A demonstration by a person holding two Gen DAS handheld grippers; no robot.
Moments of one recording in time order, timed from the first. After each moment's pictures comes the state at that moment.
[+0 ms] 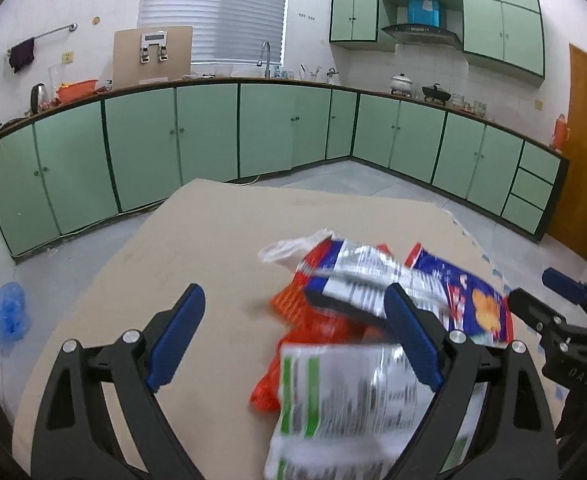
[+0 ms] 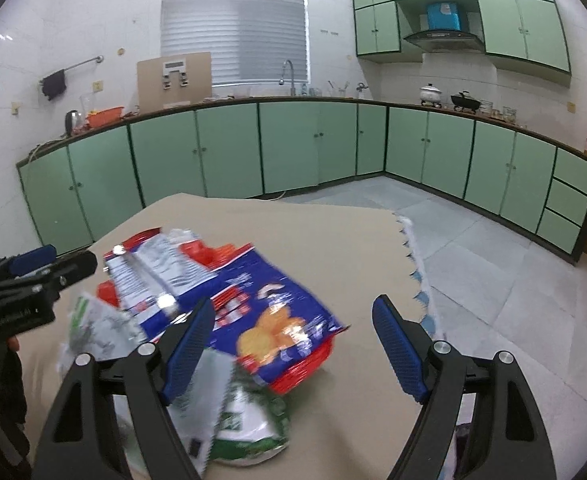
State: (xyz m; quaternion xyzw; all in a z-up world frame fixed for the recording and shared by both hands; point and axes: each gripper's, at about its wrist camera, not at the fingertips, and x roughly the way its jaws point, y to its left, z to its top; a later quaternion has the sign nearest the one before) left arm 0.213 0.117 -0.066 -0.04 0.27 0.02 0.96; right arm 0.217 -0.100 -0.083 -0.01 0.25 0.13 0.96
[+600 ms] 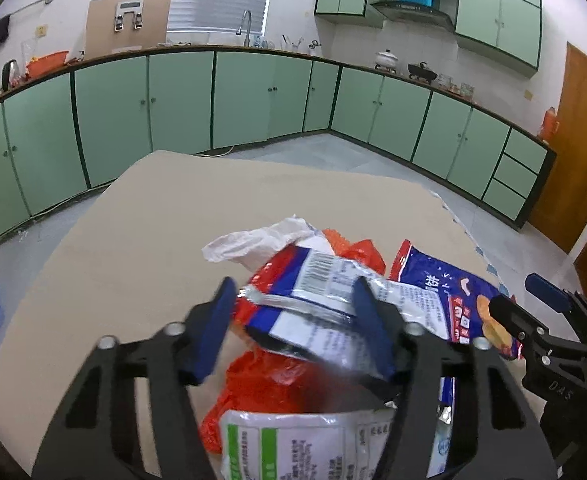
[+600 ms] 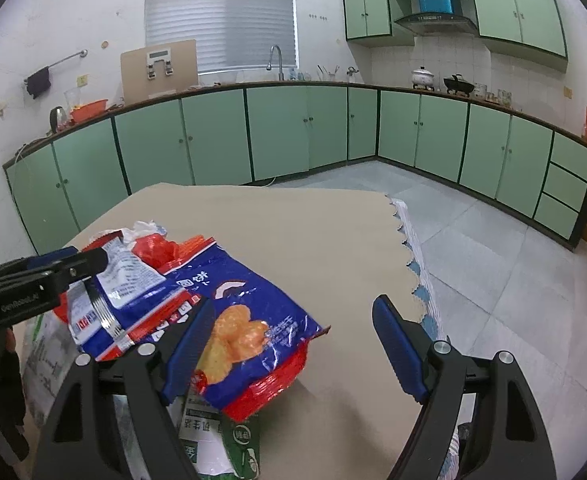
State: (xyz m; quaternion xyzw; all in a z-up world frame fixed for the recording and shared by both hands) left arm 0.261 0.109 -0.094 -0.06 0.32 -0.02 0.95; right arm 0.251 -0.108 -0.103 0.00 0.27 0.12 0.95
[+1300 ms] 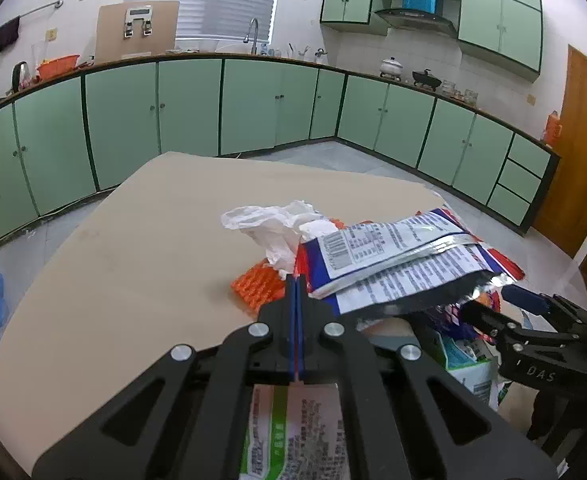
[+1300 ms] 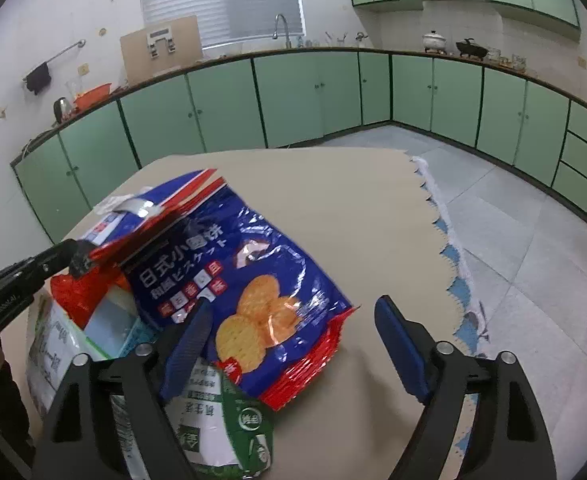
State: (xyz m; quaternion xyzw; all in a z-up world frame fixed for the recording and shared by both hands) left arm 0.232 0.106 -0.098 -0.06 0.30 -0.01 0.95; right arm 0.259 -0.106 -0.121 0.02 0.34 0.16 0.93
